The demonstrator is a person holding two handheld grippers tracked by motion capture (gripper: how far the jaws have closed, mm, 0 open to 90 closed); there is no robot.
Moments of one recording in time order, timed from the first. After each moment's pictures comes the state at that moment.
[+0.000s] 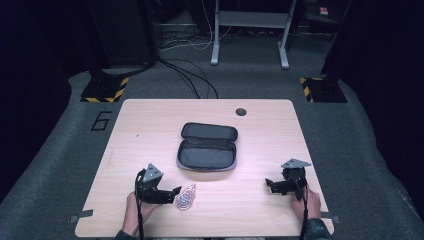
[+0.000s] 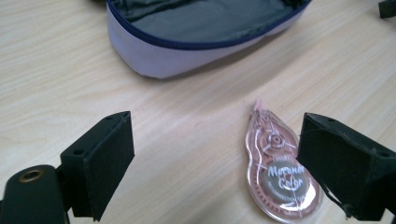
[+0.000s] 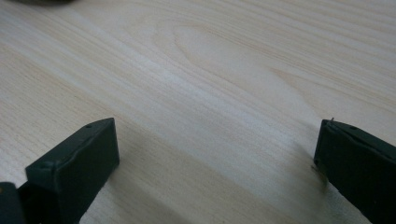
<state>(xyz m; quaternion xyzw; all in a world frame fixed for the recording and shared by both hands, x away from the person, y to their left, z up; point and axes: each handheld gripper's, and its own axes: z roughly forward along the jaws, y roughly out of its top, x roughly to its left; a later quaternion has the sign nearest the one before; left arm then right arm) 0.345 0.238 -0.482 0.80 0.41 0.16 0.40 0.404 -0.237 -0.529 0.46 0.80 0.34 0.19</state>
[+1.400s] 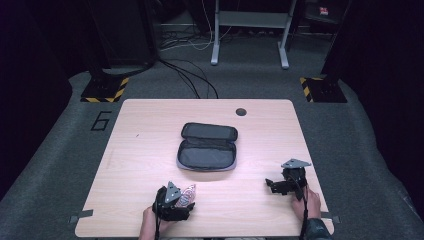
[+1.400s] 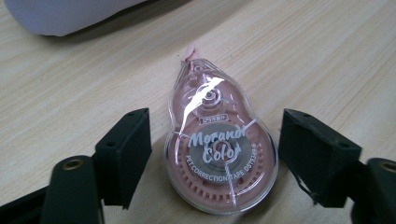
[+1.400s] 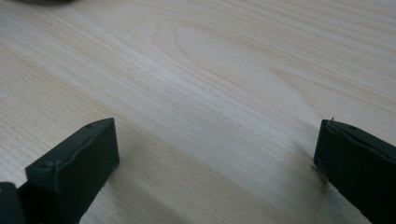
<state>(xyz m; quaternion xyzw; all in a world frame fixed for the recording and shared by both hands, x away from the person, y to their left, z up) 0.315 0.190 -0.527 0.84 0.37 0.17 0.37 0.404 -0.237 -0.529 0.45 0.80 0.34 0.19</state>
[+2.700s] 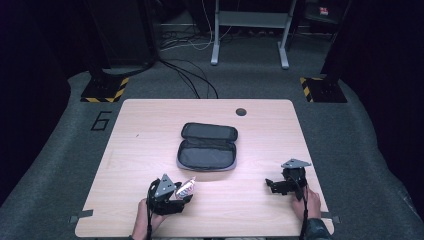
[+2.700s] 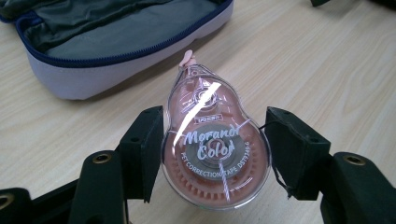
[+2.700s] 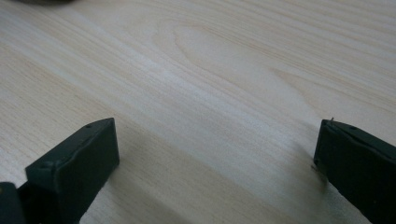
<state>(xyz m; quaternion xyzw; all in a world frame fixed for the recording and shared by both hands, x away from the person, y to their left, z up) 0.322 0.204 -0.486 0.83 0.34 0.15 0.42 0.404 -0.237 -0.529 0.45 0.80 0.34 0.19</state>
